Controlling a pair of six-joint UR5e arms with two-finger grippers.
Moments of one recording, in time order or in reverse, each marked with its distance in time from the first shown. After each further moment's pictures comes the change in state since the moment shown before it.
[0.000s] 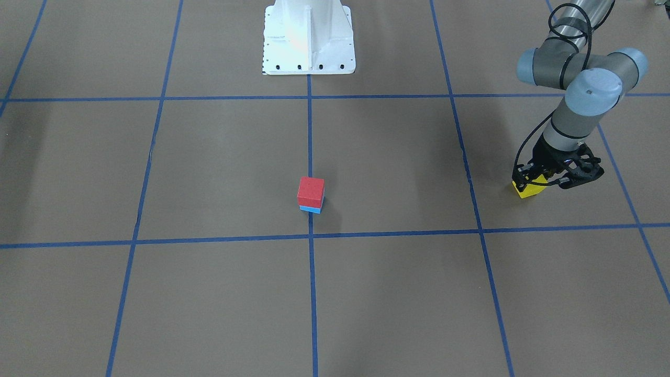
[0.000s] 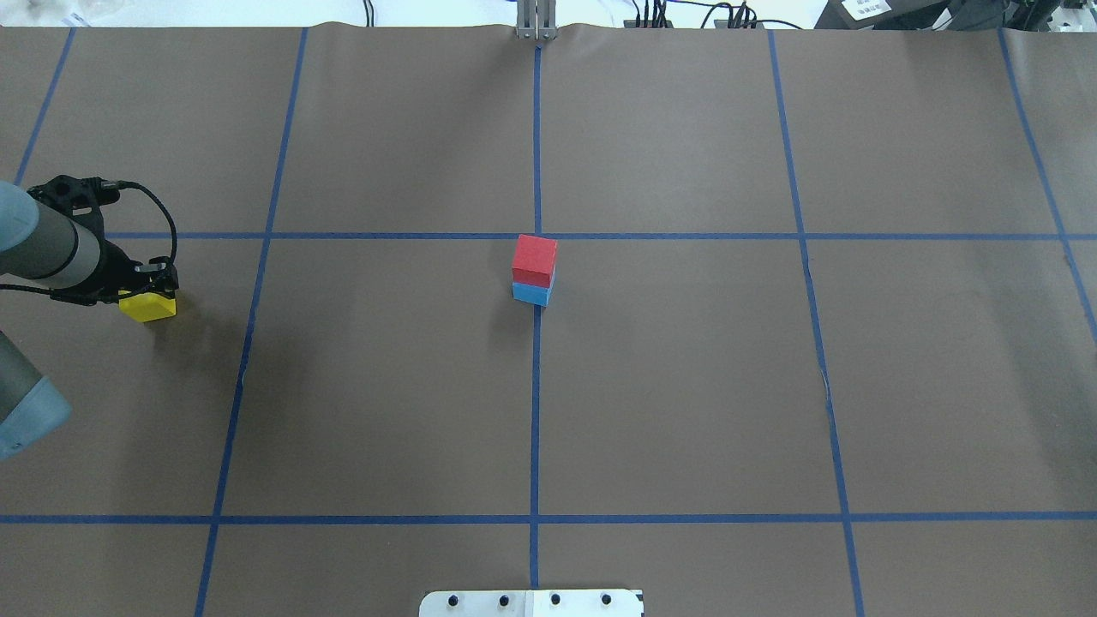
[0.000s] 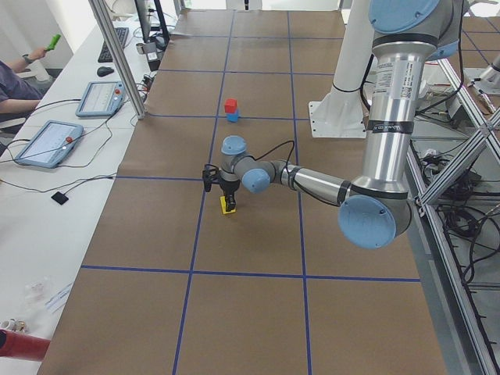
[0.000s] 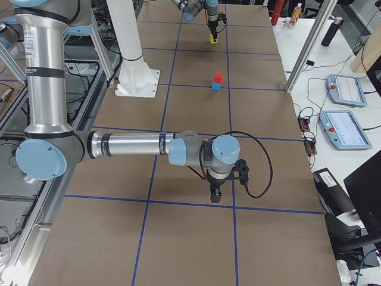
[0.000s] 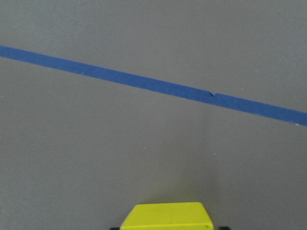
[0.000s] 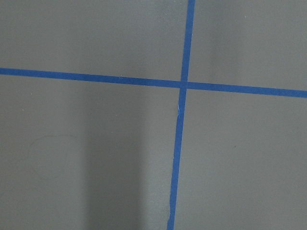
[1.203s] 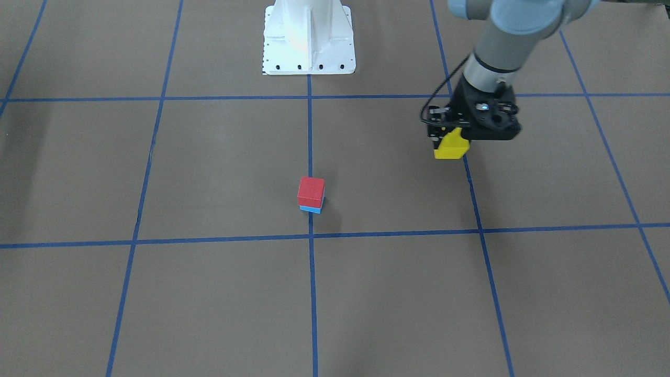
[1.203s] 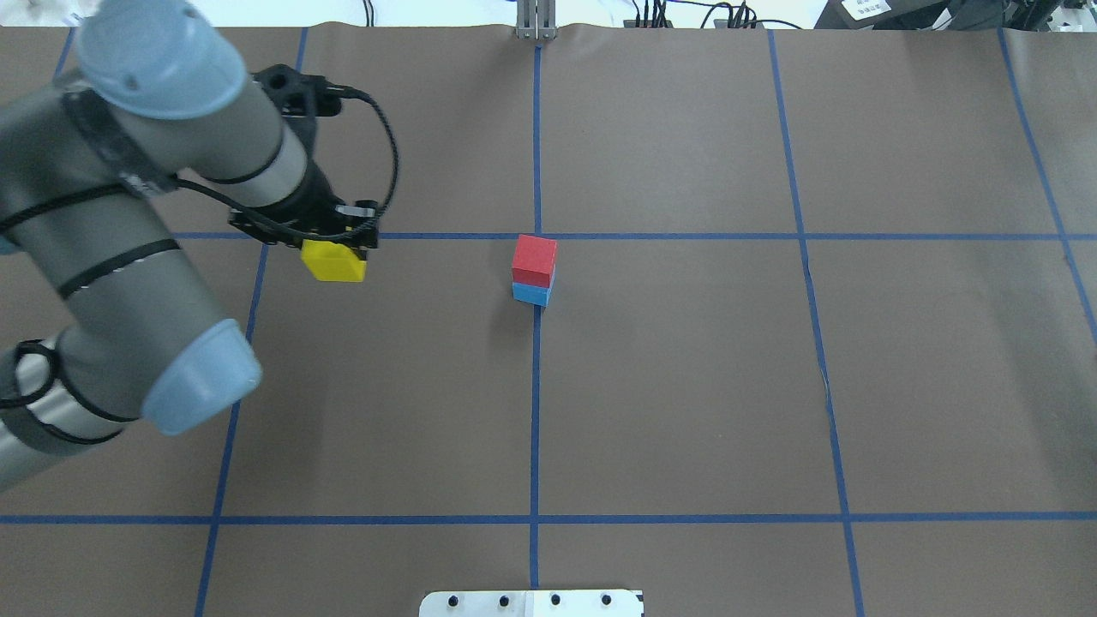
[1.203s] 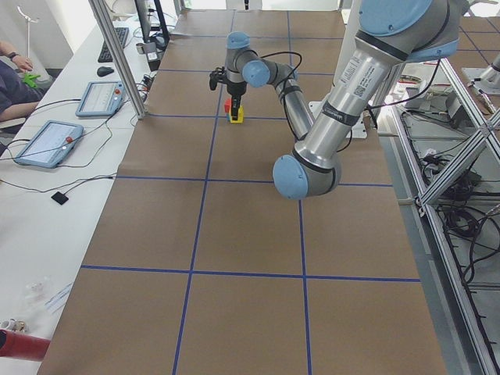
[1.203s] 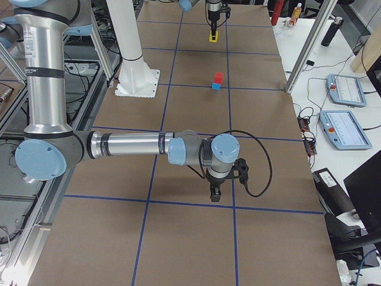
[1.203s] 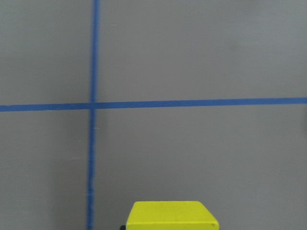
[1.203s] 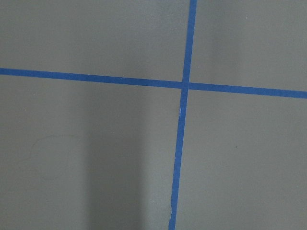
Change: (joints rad) left arm 0.133 -0.587 -0.244 0.710 -0.040 0.139; right arm 0.000 -0.002 0.011 -0.001 0.003 0.003
